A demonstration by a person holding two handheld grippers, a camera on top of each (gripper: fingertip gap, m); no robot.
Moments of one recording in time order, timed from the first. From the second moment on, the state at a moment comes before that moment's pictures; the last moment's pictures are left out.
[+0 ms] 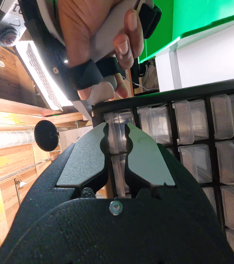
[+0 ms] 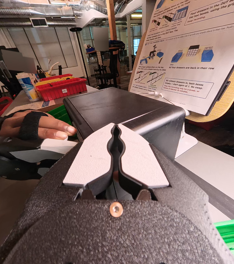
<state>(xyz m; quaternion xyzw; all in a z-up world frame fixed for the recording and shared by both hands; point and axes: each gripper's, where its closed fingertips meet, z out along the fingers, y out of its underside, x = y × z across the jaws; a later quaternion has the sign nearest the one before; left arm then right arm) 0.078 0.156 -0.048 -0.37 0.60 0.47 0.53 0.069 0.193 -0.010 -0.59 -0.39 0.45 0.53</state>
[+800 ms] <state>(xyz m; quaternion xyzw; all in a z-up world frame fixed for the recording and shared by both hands) 0.051 0.159 -0.067 -0.48 0.54 0.41 0.55 0.069 0.193 -0.010 -0.59 -0.39 0.46 0.53</state>
